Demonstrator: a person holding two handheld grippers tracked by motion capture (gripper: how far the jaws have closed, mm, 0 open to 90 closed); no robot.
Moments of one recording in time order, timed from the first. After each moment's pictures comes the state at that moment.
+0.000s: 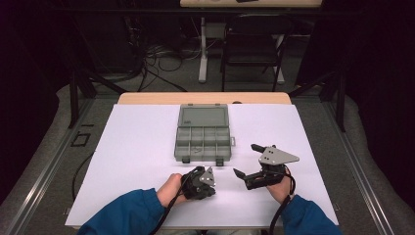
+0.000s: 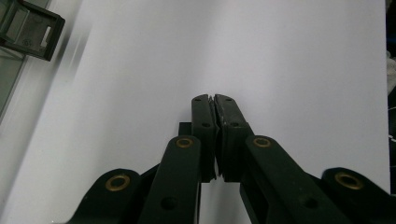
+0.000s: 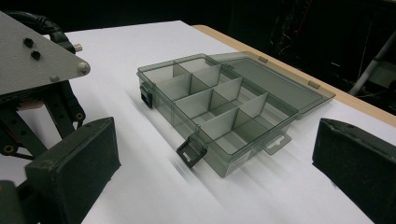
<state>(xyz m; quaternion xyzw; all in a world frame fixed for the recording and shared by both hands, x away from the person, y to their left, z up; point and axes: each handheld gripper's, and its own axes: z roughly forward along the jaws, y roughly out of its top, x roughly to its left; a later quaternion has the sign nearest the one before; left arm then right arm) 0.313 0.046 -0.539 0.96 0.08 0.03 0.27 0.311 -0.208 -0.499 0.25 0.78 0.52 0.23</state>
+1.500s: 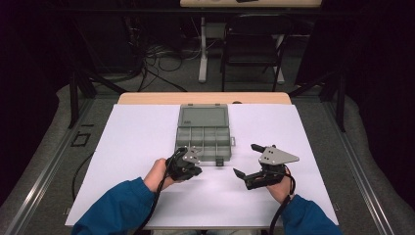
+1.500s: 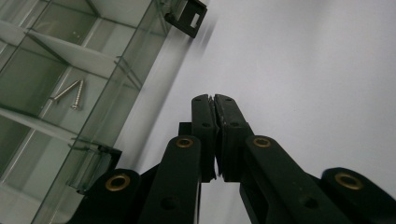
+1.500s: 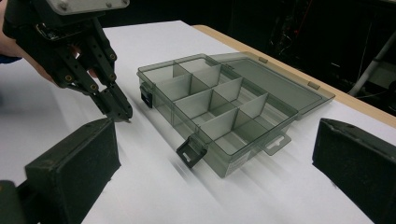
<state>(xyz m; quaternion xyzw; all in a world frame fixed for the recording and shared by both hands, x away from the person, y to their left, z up) 0.356 0.089 -0.519 0.94 0.16 0.07 0.29 0.311 -0.207 -0.499 0.25 0.78 0.52 0.24</state>
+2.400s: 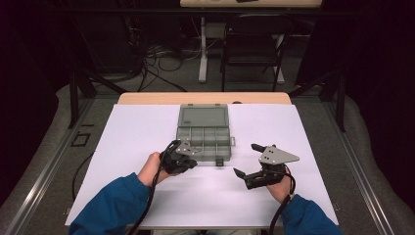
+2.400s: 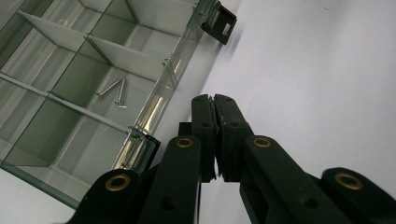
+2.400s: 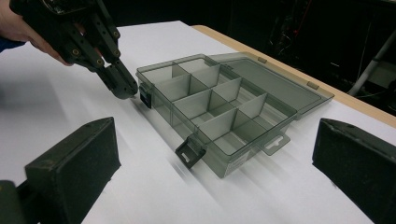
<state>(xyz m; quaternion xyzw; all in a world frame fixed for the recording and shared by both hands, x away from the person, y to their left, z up) 0.367 0.104 -0.502 0.94 0.17 0.08 0.30 0.311 -0.208 -0.499 0.26 0.78 0.52 0.24</state>
